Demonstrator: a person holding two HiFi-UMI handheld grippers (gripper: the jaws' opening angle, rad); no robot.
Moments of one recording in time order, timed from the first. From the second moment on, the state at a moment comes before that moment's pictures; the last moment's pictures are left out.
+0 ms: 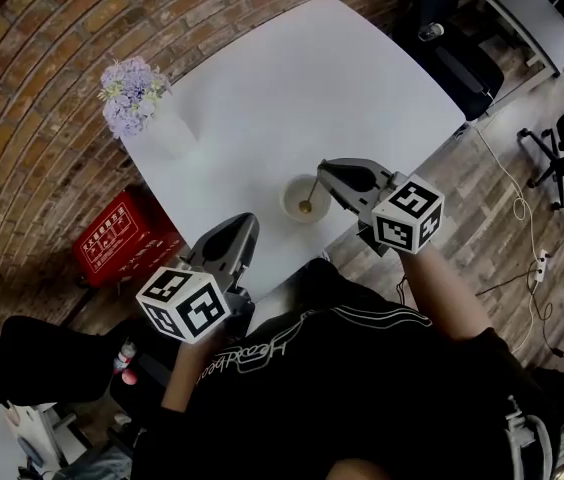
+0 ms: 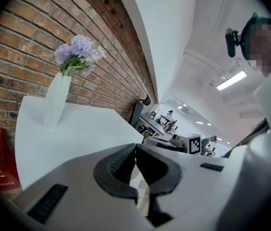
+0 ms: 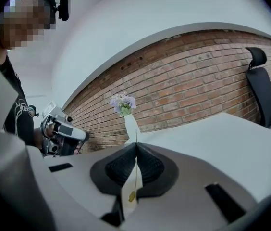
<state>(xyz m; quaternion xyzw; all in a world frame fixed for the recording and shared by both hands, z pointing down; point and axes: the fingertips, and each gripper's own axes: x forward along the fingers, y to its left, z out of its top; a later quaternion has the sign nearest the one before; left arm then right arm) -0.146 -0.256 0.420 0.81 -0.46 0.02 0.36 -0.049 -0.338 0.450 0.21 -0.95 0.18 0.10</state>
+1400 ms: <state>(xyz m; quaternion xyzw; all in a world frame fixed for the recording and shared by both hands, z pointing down) -0.126 -0.144 0.372 0.86 -0.39 0.00 0.31 -0.034 -0.182 0.357 0.25 -0.96 0.16 0.01</state>
